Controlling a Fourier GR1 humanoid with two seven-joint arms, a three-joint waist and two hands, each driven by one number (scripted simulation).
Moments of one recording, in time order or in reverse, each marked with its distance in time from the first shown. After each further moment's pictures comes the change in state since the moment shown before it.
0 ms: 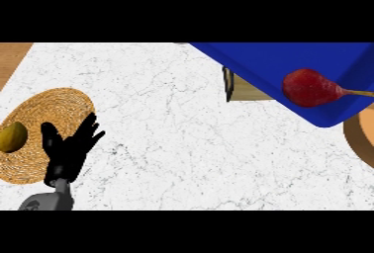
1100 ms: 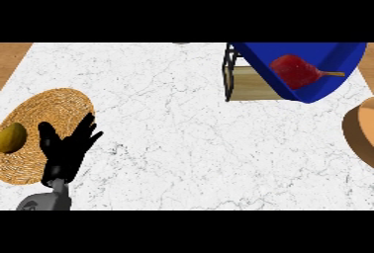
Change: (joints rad) left arm 0.000 0.003 0.016 0.001 -0.008 -0.009 0.008; right arm -0.121 -0.013 -0.170 0.218 -0.121 -0.140 -0.041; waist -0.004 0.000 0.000
